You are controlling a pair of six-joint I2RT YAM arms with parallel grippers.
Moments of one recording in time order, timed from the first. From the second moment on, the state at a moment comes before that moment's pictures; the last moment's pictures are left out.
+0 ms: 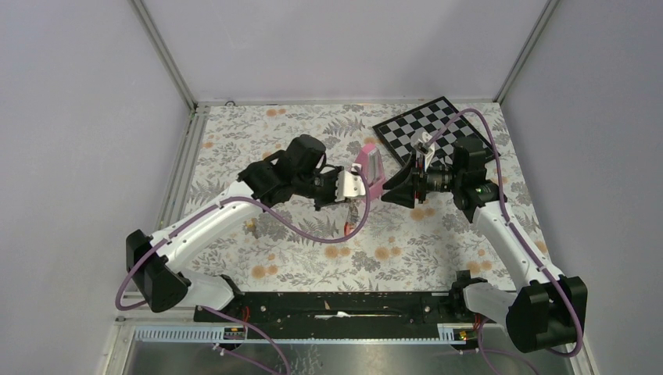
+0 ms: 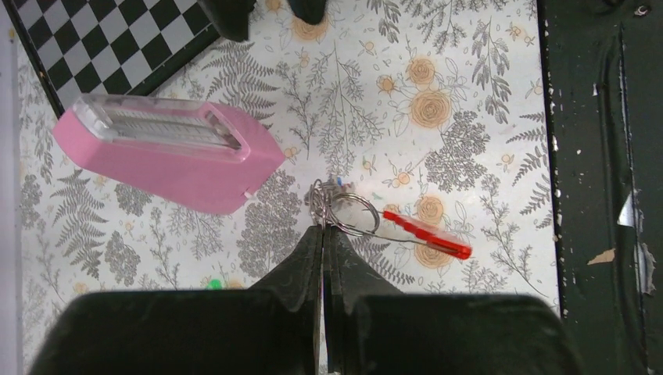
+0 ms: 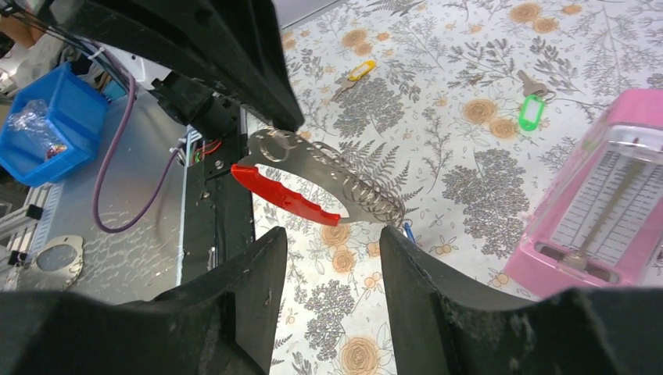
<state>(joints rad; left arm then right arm) -0.82 1.35 1.31 -0.68 0.50 0.71 0.18 1.13 0.84 -0.16 -1.21 -0.05</state>
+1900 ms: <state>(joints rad) -0.77 1.15 1.45 -1.22 0.65 0.67 0.72 2.51 2.22 -0.56 -0.11 -0.07</state>
